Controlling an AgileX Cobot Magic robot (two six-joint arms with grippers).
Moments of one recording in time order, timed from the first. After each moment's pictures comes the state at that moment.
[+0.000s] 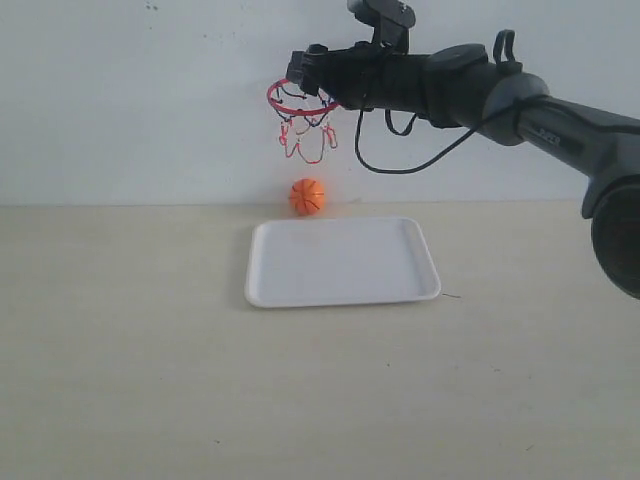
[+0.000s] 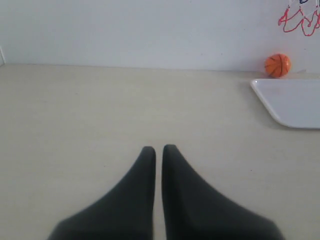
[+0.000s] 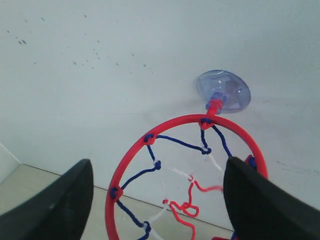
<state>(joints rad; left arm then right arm) 0.05 0.00 0.00 -0.05 0.29 0.02 0.36 2.46 -2.30 1.30 0.35 -0.89</state>
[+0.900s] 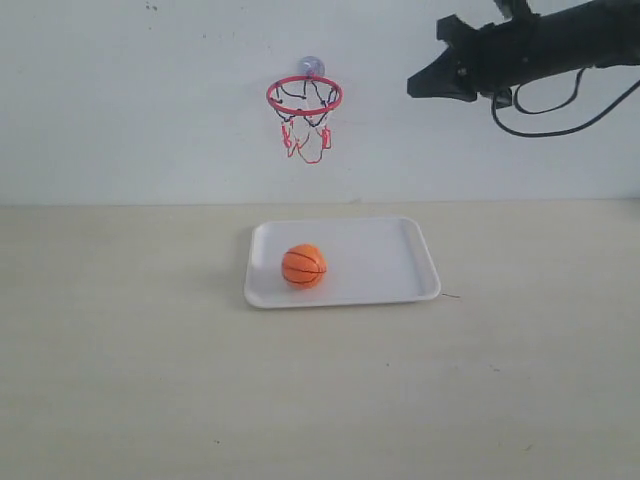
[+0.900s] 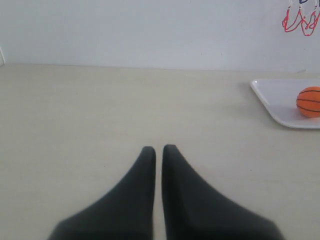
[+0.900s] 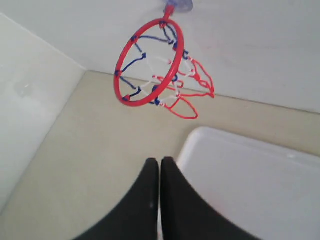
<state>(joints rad) 0.05 0.00 0.00 -0.05 0.29 0.02 0.01 2.35 -2.30 1.13 1.14 -0.58</state>
